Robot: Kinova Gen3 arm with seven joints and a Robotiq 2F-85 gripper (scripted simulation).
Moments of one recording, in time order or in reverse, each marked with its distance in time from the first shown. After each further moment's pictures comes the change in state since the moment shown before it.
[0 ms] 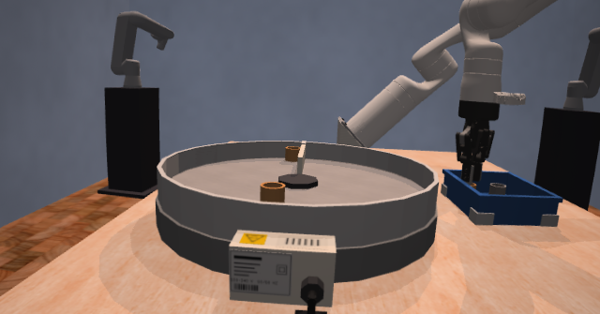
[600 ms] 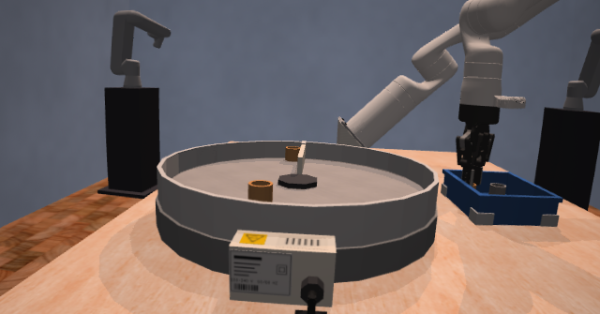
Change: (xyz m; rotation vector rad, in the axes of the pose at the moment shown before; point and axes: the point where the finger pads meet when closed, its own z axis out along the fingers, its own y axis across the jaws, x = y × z) arm 0.002 0.001 0.007 -0.006 0.005 -0.002
